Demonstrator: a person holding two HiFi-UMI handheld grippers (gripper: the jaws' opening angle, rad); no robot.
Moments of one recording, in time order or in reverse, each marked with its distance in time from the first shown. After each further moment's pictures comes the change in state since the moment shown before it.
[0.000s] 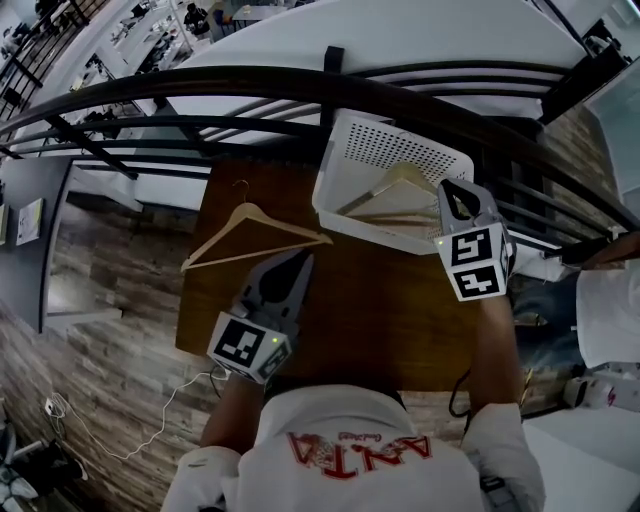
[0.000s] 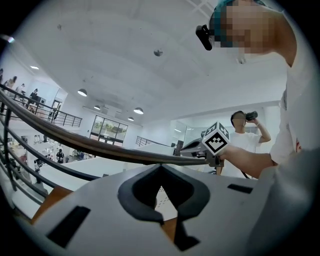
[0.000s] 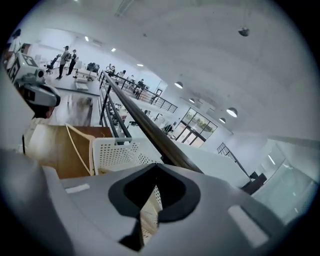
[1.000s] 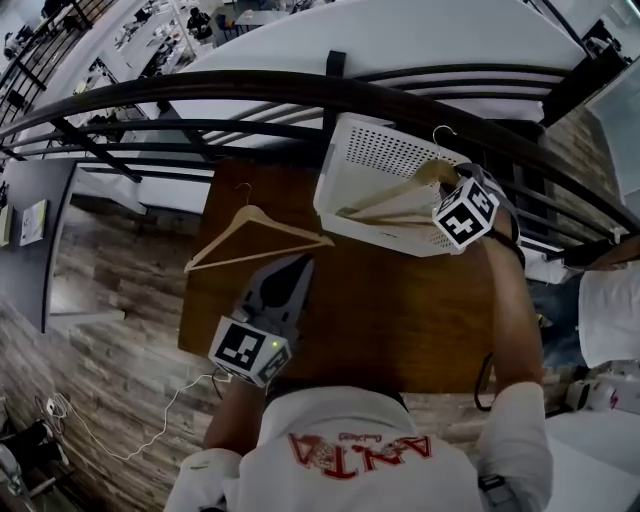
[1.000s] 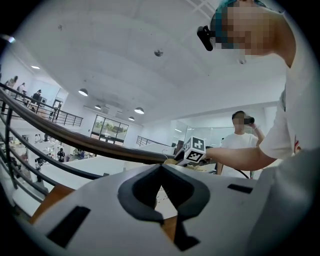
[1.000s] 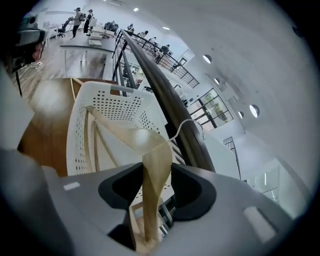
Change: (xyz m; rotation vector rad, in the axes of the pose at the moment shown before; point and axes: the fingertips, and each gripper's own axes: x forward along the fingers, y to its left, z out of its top) left arm -0.008 -0.008 0.004 -0.002 0.011 0.006; right arm 0.075 -0.027 -0.082 -0.298 0.385 0.085
